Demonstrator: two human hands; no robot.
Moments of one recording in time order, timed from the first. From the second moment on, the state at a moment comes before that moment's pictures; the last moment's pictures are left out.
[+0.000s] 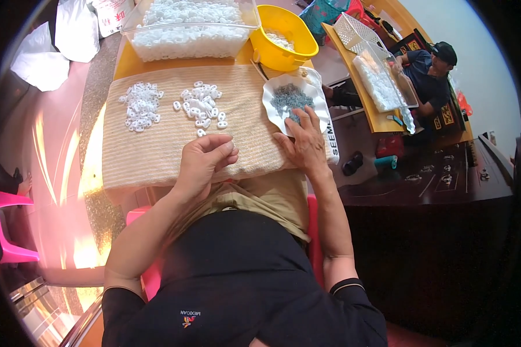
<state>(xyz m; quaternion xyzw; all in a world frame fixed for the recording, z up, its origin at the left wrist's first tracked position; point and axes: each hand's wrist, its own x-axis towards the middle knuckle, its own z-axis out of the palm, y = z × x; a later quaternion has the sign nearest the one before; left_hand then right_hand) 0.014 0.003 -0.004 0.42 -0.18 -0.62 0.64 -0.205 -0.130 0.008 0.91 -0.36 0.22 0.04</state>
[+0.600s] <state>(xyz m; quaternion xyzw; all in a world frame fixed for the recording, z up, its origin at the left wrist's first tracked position) 0.012 0.003 -0.003 0.43 -0.18 -0.62 0.63 -0.208 -0.127 -0.005 0.88 -0.34 0.33 -0.02</state>
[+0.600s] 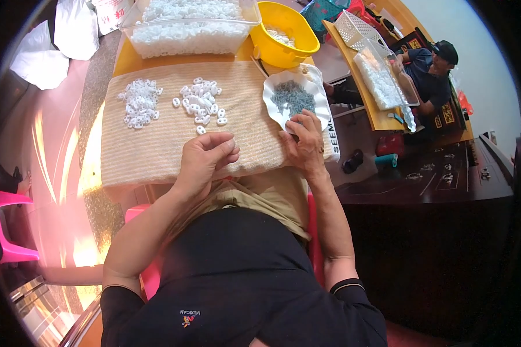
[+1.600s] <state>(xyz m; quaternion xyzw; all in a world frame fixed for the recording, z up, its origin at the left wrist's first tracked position) 0.012 0.005 -0.005 0.41 -0.18 -0.64 0.62 -0.204 -0.119 -0.018 0.87 -0.31 0.39 0.01</state>
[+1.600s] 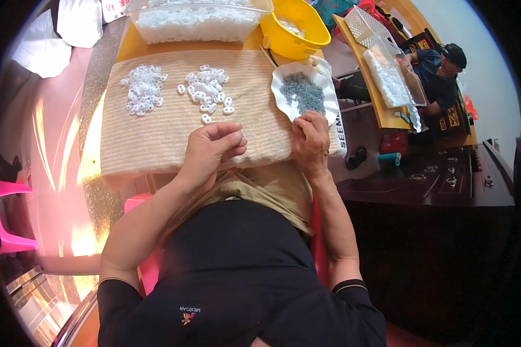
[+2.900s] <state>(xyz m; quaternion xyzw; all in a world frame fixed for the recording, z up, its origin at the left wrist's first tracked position) 0.008 0.005 -0.012 0.39 -0.20 -0.67 0.60 -0.159 -0.073 -0.008 0.67 -0.30 0.32 -0.60</state>
